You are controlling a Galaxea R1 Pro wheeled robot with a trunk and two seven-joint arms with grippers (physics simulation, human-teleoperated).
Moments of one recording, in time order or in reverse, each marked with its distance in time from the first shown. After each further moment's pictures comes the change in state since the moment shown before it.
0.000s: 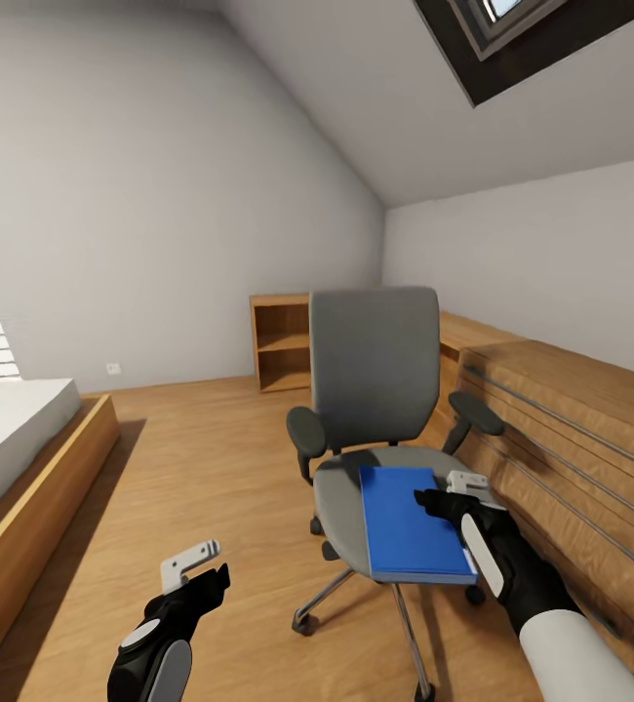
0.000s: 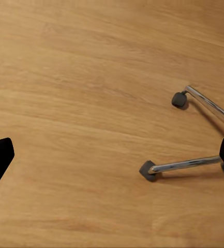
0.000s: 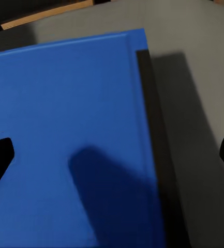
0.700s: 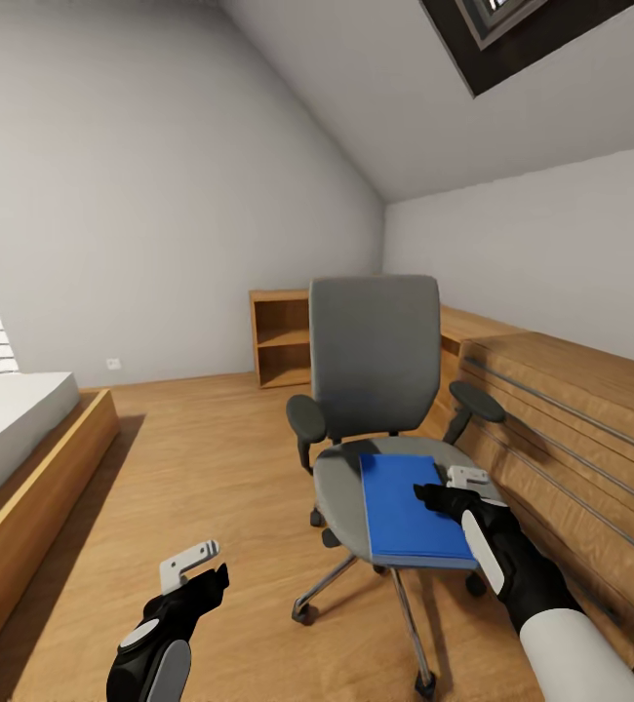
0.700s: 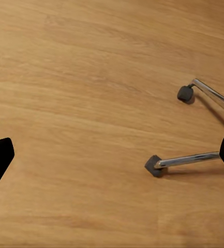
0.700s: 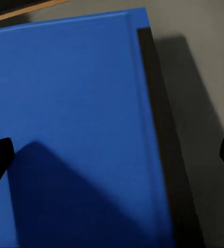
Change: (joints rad) left arm 0.000 0.000 0.004 0.000 0.000 0.000 0.000; right arm 0.000 0.000 0.000 -0.029 0.000 0.000 0.002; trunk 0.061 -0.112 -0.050
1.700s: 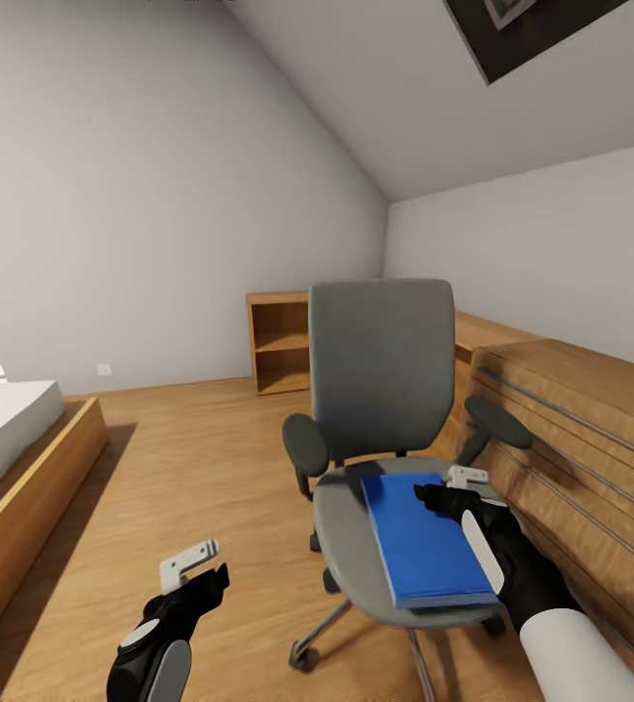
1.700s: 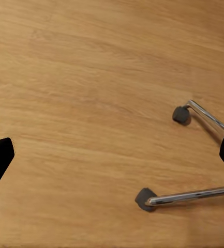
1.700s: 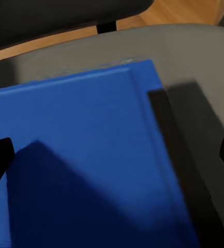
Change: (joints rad) left arm 0.000 0.000 -0.001 0.000 0.000 0.000 0.001; right arm 0.000 0.000 0.000 0.001 0.001 0.000 -0.001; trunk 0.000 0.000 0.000
